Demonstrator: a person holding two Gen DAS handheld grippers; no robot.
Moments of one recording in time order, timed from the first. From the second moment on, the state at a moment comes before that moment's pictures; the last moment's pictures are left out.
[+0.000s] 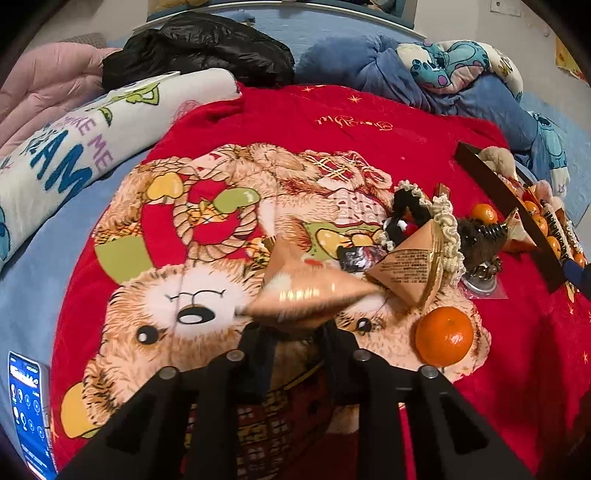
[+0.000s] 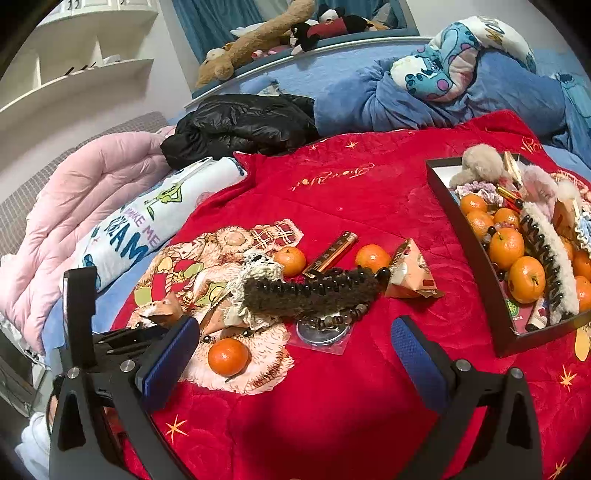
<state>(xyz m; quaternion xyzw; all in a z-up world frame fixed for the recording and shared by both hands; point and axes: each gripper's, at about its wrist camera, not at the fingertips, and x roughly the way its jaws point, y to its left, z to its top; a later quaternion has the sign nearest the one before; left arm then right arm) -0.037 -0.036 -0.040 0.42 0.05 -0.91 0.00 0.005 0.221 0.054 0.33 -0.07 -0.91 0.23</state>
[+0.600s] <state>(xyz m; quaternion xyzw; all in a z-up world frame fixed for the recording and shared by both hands) -0.010 -0.050 -0.036 0.40 0.06 -0.91 0.01 0.015 0.180 0.050 0.32 -0.04 -0.90 0.28</state>
